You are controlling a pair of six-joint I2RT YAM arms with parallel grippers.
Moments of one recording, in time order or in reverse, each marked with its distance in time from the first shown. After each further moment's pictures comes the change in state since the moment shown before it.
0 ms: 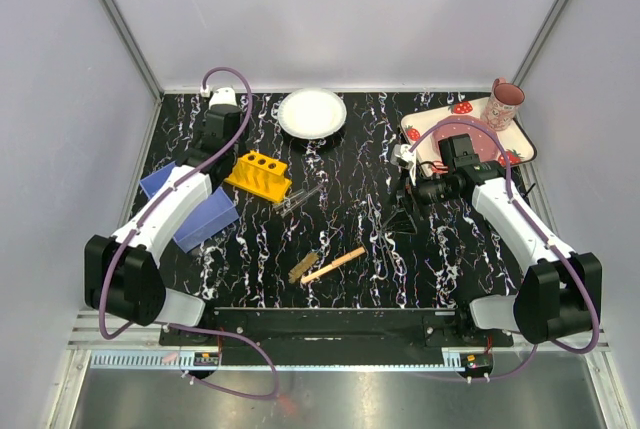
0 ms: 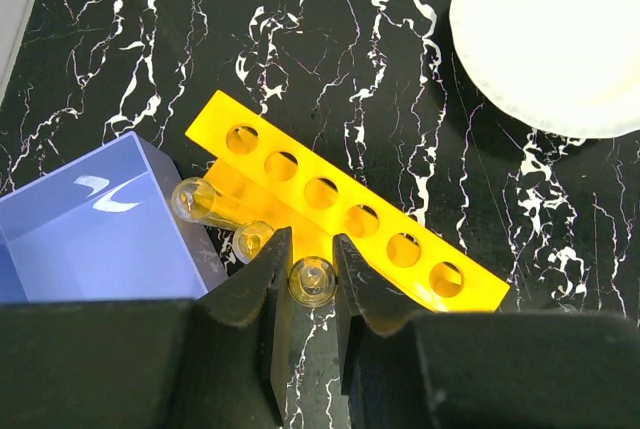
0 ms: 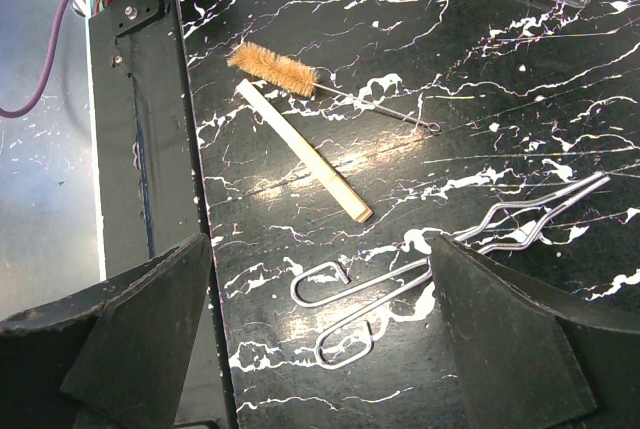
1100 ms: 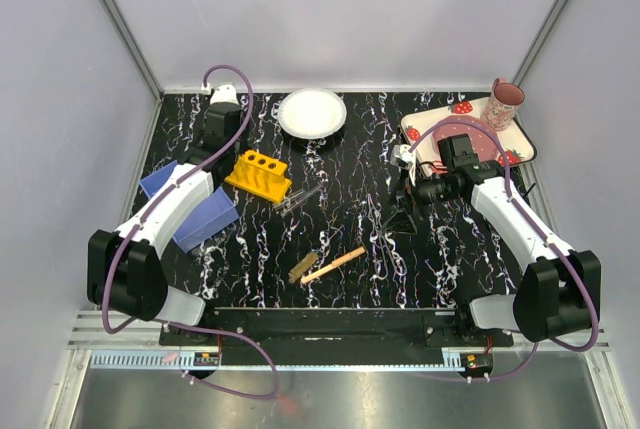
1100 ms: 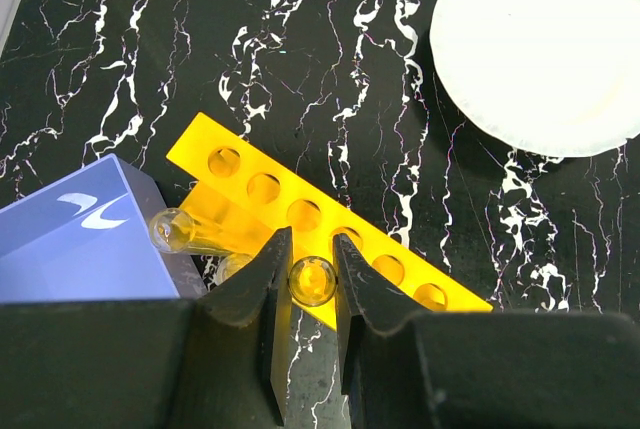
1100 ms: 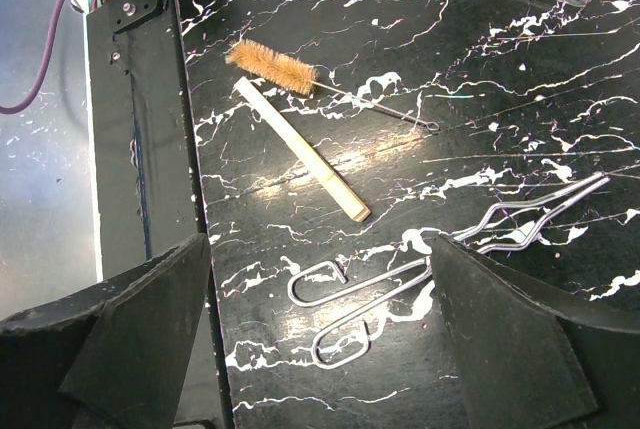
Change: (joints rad) left arm 0.008 0.026 0.002 0.066 0.025 0.002; right arm 0.000 0.010 0.000 -0.002 0.000 -0.014
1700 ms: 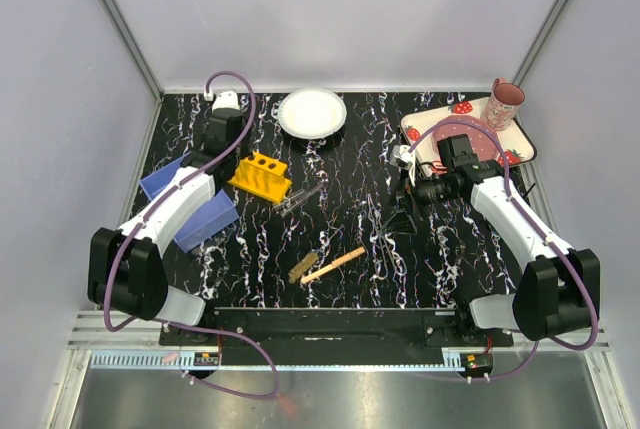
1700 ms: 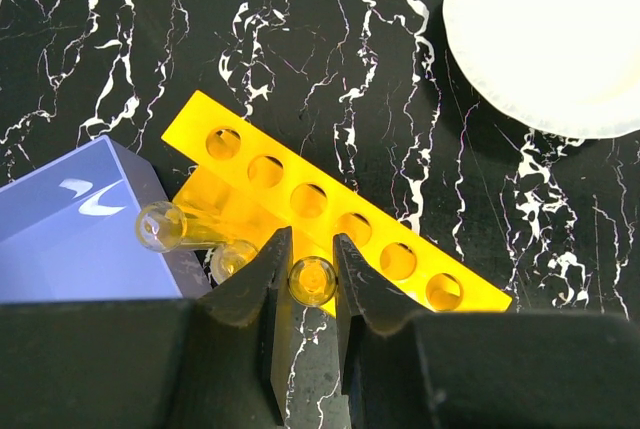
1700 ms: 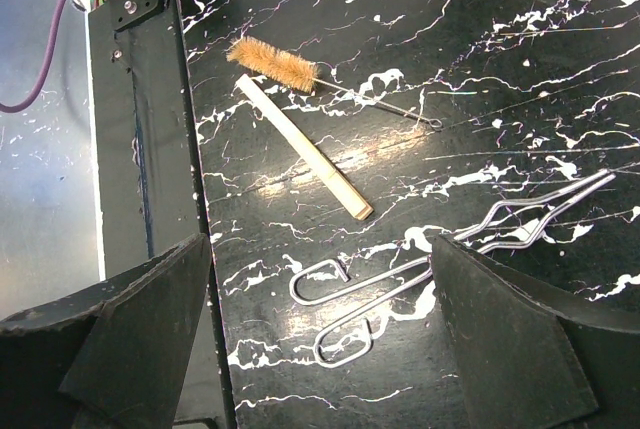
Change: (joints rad) left arm 0.000 0.004 -0.046 0.023 0.002 0.000; right arm 0.000 0.005 0.000 -0.006 0.000 -0.003
